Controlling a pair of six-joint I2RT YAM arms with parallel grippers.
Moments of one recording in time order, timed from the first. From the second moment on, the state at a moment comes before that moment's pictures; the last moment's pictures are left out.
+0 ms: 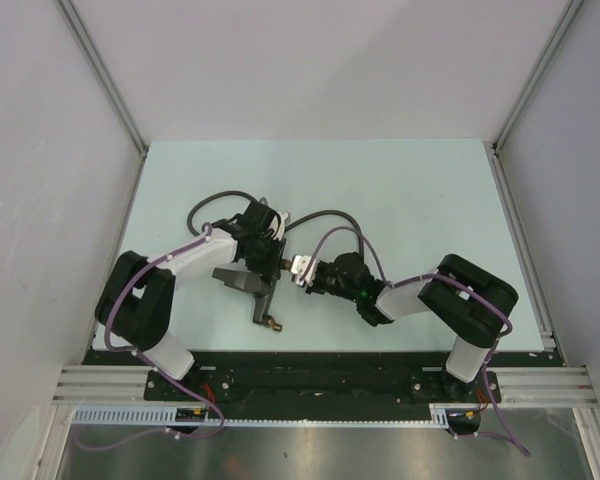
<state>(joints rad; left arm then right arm) -0.53 1.63 1.02 -0.56 0.14 -0.20 0.93 1.75 0.62 0.88 -0.11 -0.56</state>
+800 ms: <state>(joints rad) -0.54 1.52 0.92 -0.39 0.16 -0.29 0.76 1.44 0.71 0.58 -0.45 -0.27</state>
